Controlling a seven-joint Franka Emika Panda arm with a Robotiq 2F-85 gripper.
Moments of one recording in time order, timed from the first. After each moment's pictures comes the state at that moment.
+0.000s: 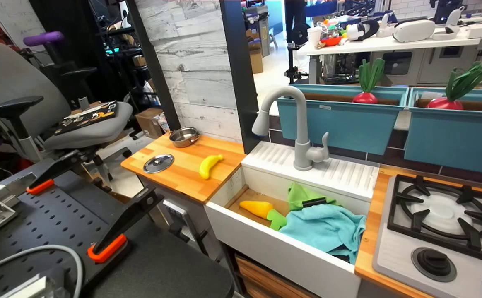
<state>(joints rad) 0.02 -0.46 -0.42 -2.64 0.16 2.24 -0.70</state>
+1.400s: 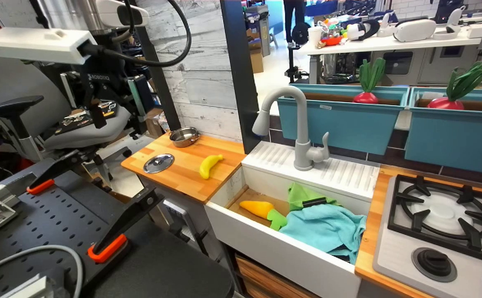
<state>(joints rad) 0.10 0.19 -0.04 -2.56 0.32 2.65 -0.63</state>
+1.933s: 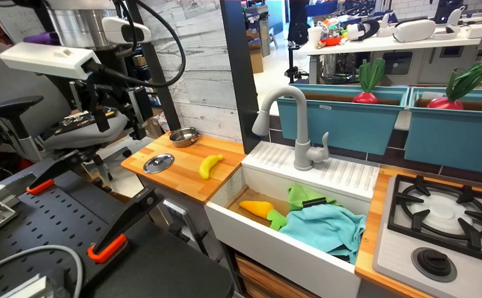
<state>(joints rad) 0.04 0.28 0.08 -2.51 0.32 2.67 -0.51</state>
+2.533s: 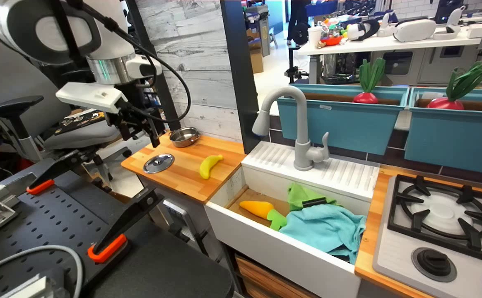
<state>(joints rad) 0.04 0.59 0.19 -2.30 0.23 2.87 -0.31</state>
